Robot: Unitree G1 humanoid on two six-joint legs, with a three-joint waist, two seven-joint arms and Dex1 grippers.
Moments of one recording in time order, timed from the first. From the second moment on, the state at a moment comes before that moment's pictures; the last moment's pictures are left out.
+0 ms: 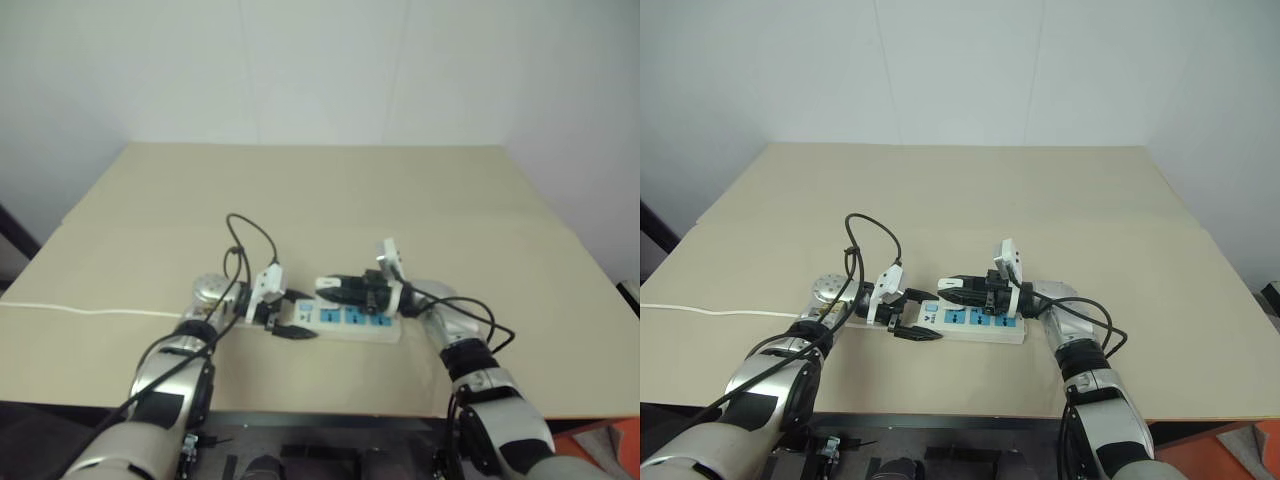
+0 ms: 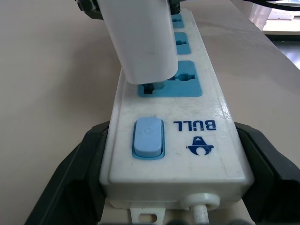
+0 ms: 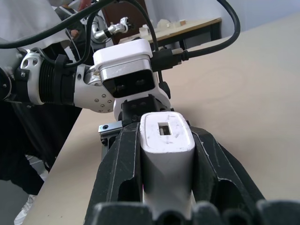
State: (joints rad) left arm -0.94 0.30 0.00 1.27 0.03 -0.48 -1.59; right arm -0.73 -0.23 0.06 0.64 0.38 0.09 1.33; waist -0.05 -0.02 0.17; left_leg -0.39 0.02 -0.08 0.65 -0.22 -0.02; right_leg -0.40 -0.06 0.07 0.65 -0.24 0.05
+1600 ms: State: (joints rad) left arm -0.94 0.28 -0.01 1.27 0.03 -0.48 -1.59; right arm -0.68 -0.28 0.08 0.70 0.33 -0.12 1.37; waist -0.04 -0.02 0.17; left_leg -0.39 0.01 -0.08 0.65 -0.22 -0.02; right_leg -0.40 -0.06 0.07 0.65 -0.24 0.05
